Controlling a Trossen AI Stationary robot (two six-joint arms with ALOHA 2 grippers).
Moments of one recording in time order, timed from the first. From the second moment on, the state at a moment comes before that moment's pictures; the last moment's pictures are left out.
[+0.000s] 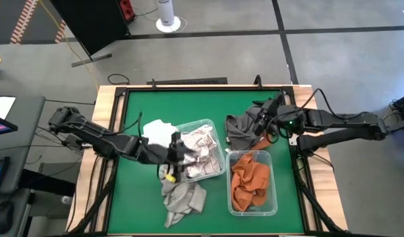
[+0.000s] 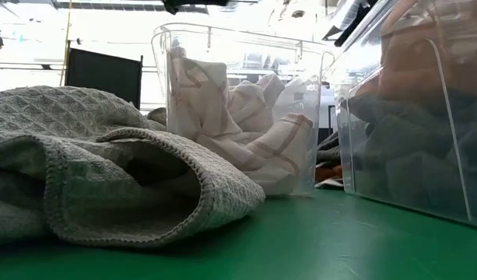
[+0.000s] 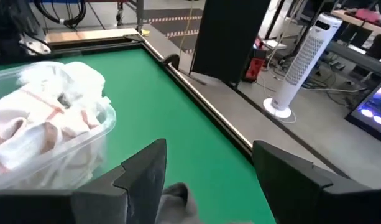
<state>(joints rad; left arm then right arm) -0.36 1.36 1.06 -0.10 -0.43 -0.06 -0.02 0.81 0.80 -0.40 0.63 0.07</state>
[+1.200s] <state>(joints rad) -0.57 1.37 0.88 -0.56 -0.40 -0.91 -0.02 0.76 0.80 -0.47 0.63 0.10</state>
